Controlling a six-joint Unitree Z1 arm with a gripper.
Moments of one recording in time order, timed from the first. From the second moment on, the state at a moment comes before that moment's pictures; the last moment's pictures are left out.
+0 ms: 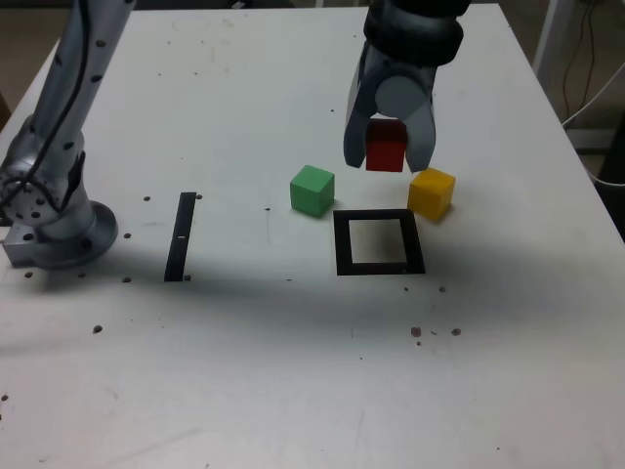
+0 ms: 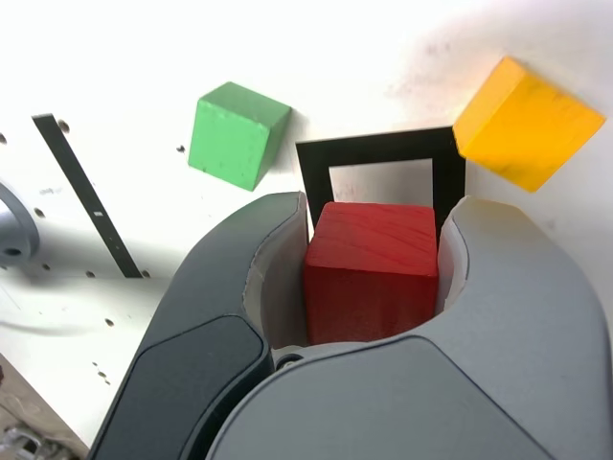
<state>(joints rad) 0.01 2.14 -1.93 1.57 0.05 0.13</state>
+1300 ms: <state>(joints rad) -0.04 2.13 -1.60 1.26 -0.05 0.07</state>
